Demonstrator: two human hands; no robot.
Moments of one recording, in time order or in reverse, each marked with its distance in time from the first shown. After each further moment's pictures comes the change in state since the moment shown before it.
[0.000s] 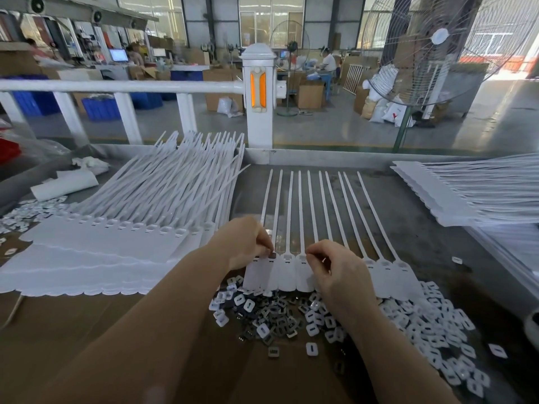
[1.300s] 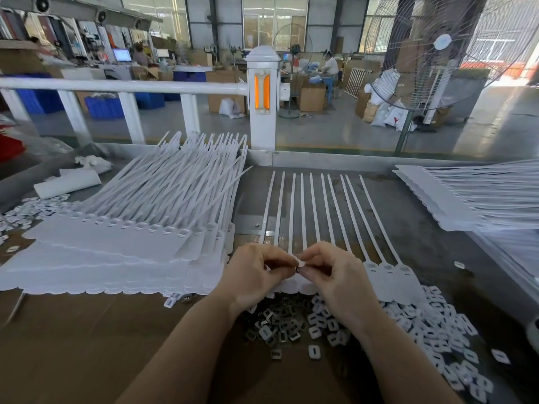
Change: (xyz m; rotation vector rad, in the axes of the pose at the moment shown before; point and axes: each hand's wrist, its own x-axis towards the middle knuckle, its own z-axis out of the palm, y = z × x) left_hand -0.035 0.010 0.038 -0.558 0.222 0.135; right_hand 0.001 -0.003 -0.004 0.245 -0.136 0.028
